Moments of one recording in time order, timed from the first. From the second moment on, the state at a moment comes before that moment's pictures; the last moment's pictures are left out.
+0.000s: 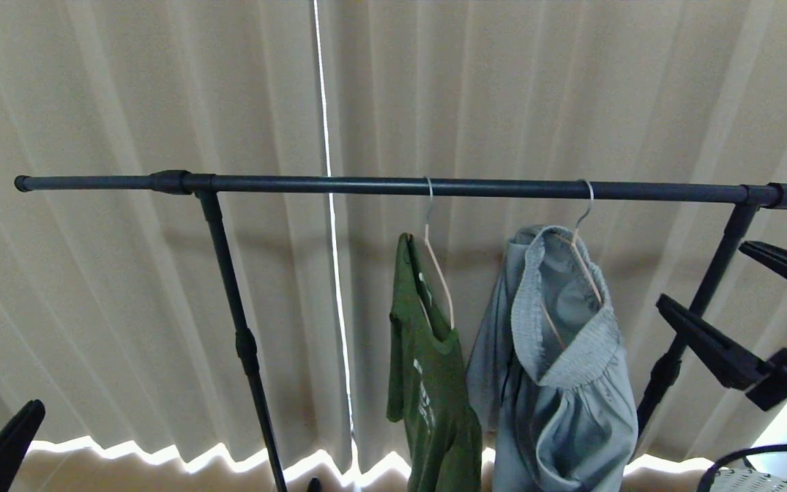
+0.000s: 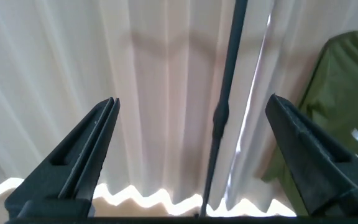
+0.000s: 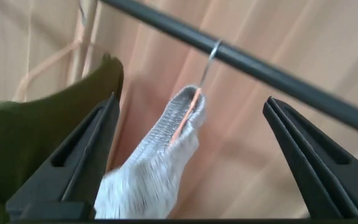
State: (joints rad) left arm 0.18 0.64 -0.01 -0.61 -0.09 0.01; right arm 0.30 1.13 -0.20 -1.04 0.09 -0.29
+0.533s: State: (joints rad) left arm 0.01 0.17 -0.01 -0.01 -0.10 0.01; right arm 0.10 0.43 -0.16 0.05 0.05 -0.27
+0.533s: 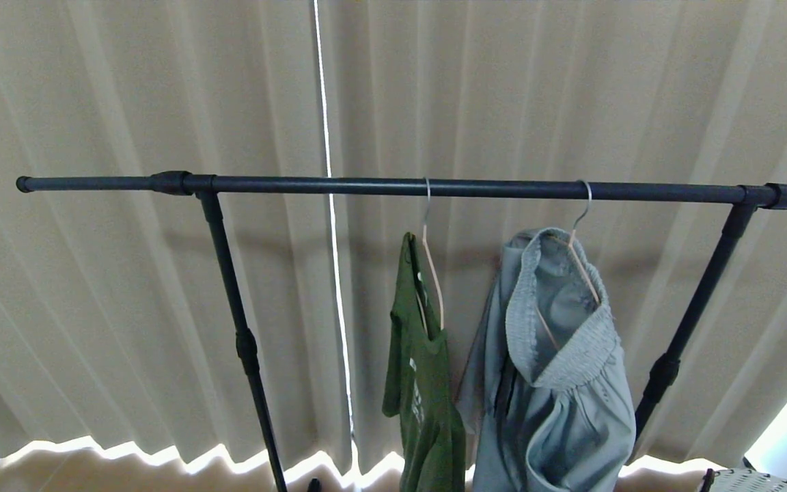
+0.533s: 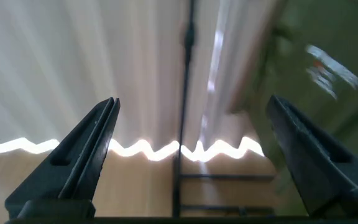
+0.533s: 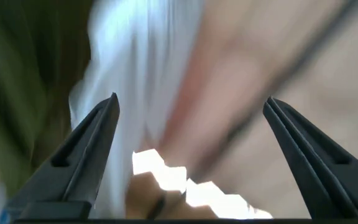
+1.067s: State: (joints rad) left arm 0.00 0.02 0.00 0.01 0.11 -0.05; right arm -0.01 0.03 -0.17 0.32 -0.05 -0.15
